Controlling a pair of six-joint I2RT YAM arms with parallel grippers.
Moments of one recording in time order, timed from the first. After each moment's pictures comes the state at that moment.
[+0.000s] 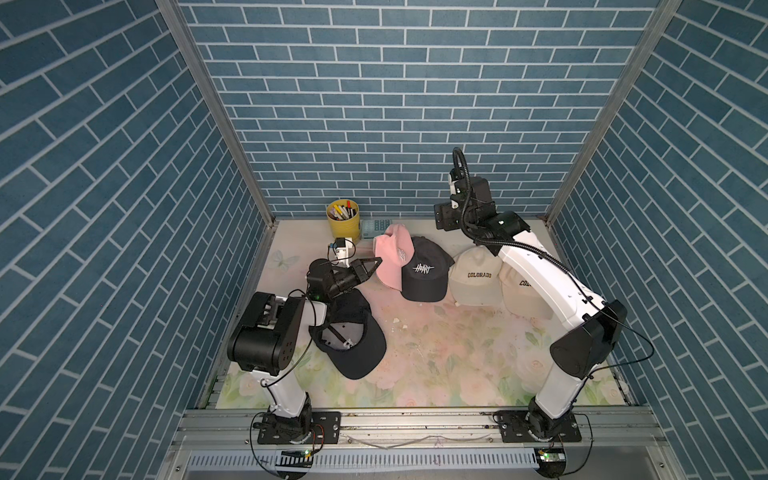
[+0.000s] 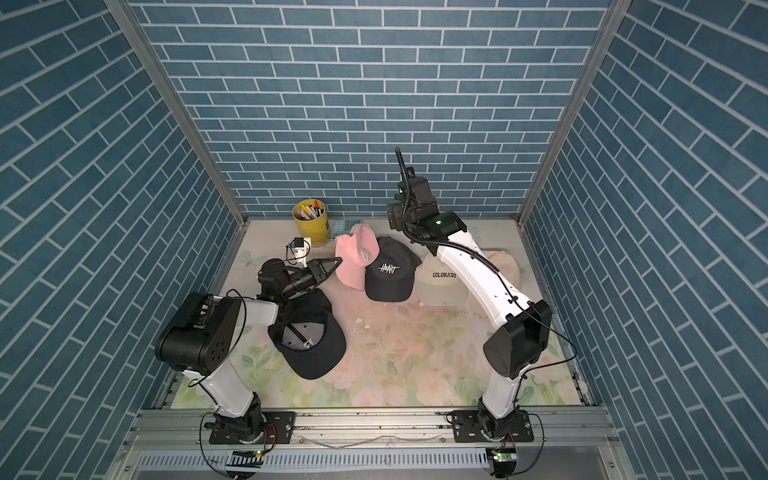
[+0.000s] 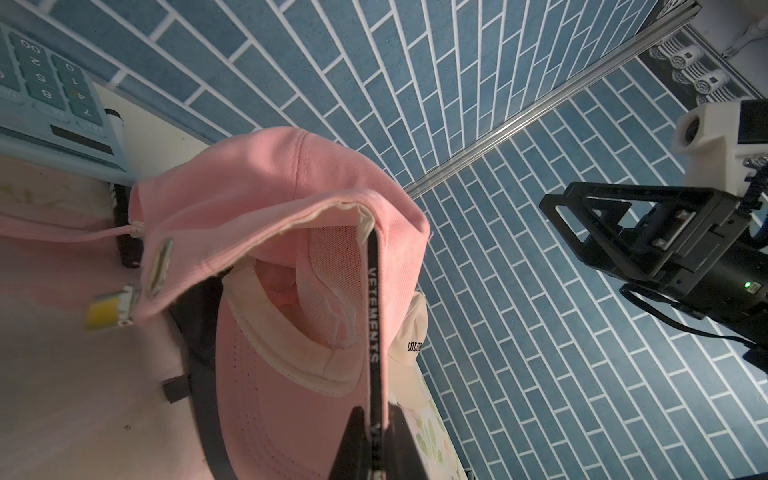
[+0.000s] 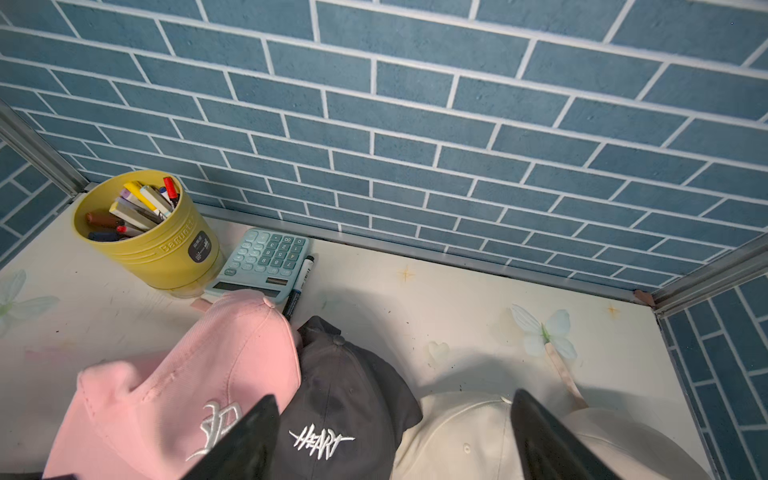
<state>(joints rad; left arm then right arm) -0.17 1.76 0.67 1.07 0.77 -0.98 0.62 1.76 1.88 -0.64 0.33 0.10</state>
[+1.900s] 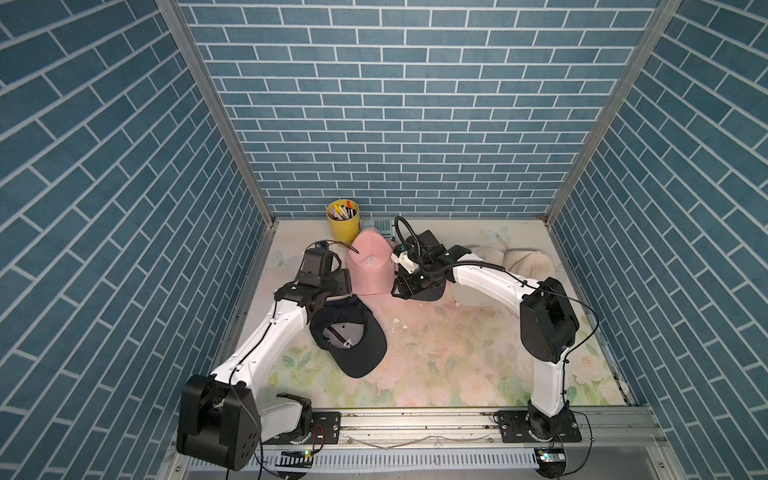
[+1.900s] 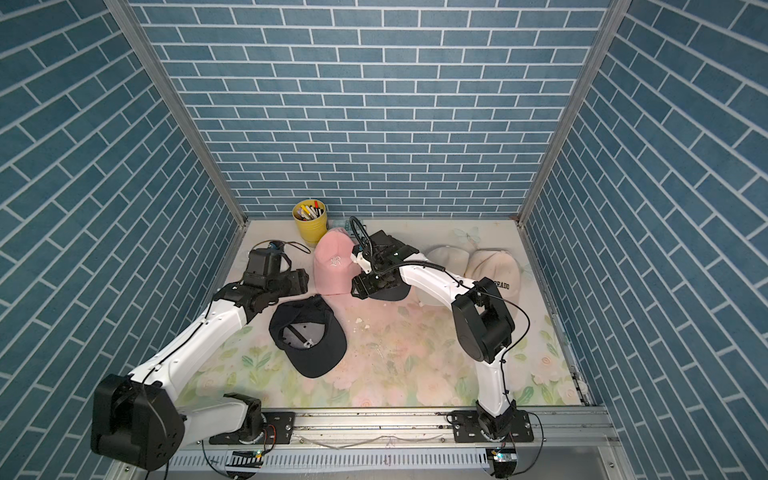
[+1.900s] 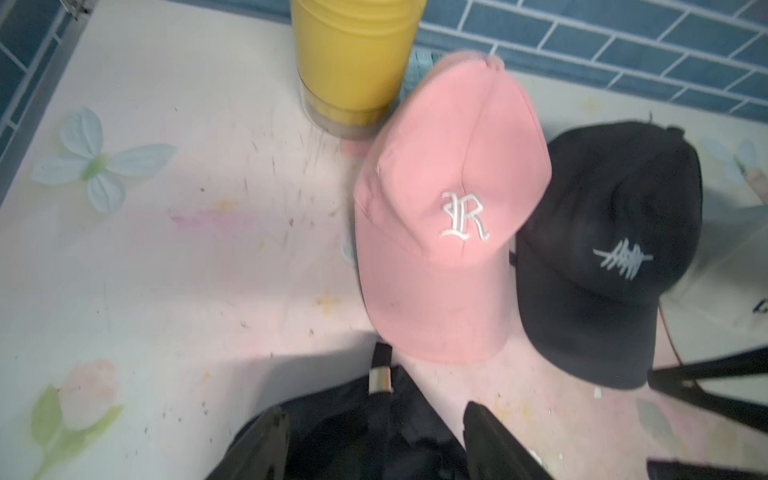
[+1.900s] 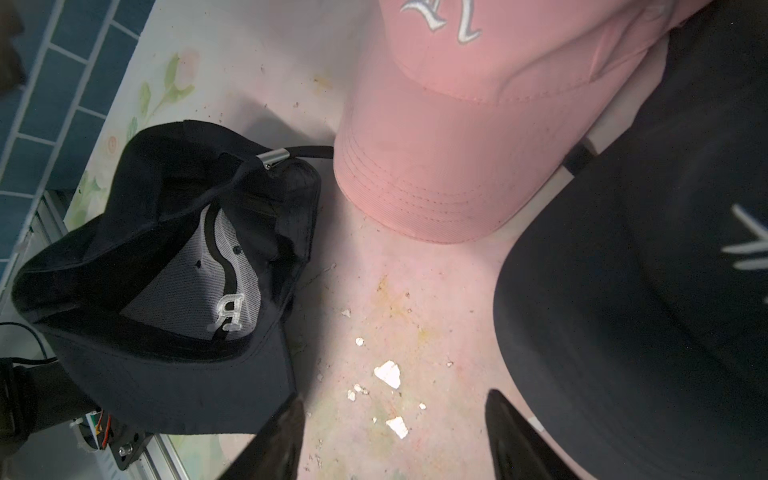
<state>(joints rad) -0.29 1.22 0.91 -0.50 -0.09 -0.34 0.74 1.97 1.60 -0.67 -0.37 0.11</state>
